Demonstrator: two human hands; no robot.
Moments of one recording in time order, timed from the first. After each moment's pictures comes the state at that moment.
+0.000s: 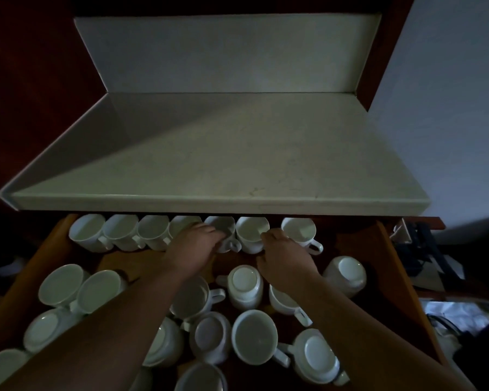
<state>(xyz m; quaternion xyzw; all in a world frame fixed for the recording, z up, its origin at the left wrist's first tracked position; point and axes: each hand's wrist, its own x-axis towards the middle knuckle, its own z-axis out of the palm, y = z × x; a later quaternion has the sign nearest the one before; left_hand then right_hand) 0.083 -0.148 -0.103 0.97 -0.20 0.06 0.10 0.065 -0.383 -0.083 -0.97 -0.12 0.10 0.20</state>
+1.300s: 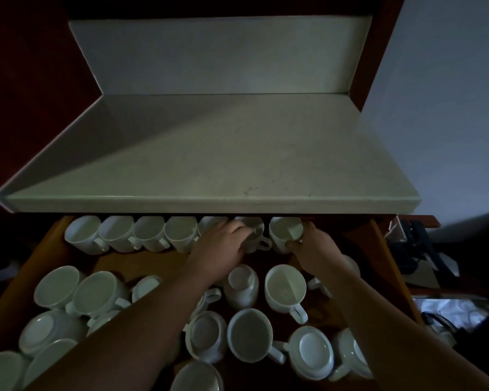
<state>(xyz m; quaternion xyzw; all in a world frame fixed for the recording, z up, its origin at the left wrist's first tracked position) 0.082 -0.203 -0.101 0.97 -0.22 0.06 0.13 0.090 -0.441 -0.090 -0.96 0.08 0.10 0.26</state>
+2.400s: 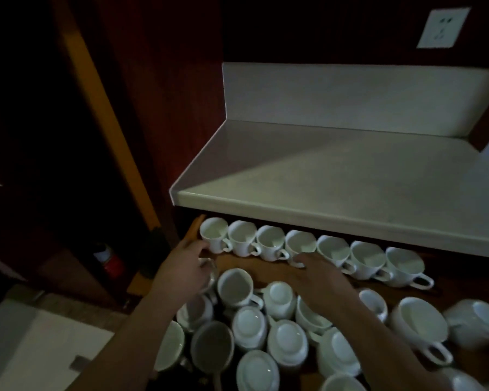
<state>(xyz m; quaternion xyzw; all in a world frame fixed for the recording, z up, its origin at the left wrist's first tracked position) -0.042 0.099 -0.057 0.96 0.12 0.06 0.26 0.006 -0.188 -0.034 -0.95 -0.16 0.14 0.21</state>
